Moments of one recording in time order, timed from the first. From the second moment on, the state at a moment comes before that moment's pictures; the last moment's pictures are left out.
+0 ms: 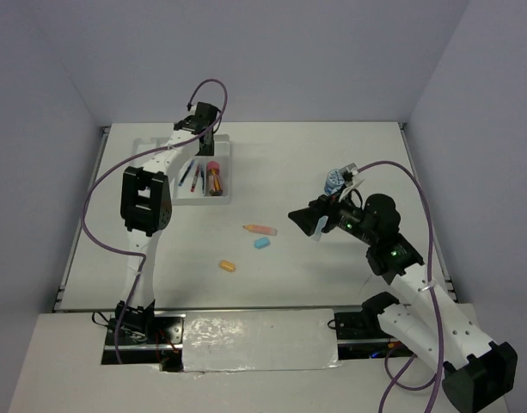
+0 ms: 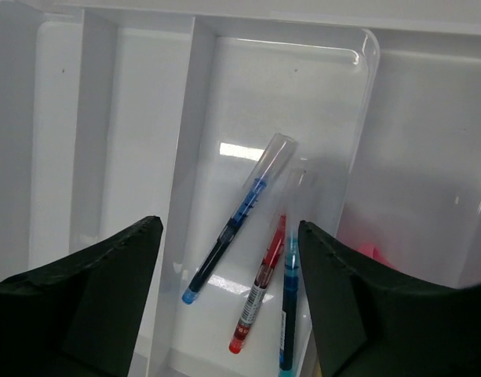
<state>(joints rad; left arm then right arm) -0.25 2.32 2.07 -0.68 -0.54 -0.22 0.41 0.72 0.60 0.00 -0.41 0.44</state>
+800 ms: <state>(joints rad) -0.27 1.03 1.07 -0.63 -0.25 -0.55 0.74 1.72 1.11 -0.26 -0.07 -0.17</state>
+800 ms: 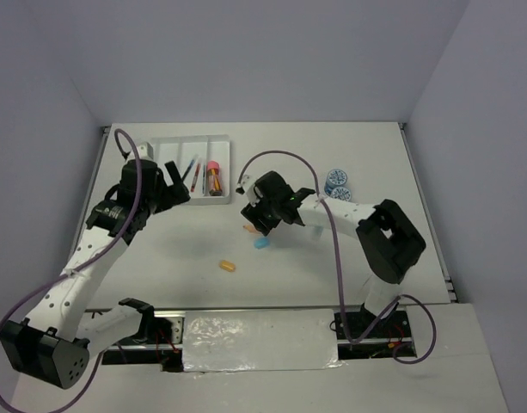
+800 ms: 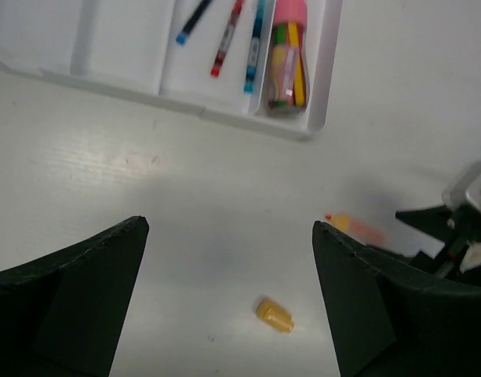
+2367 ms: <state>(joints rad) -0.79 1.39 0.89 -0.80 -0.41 -1.48 0.77 1.23 0.95 -0.42 0.22 0.21</state>
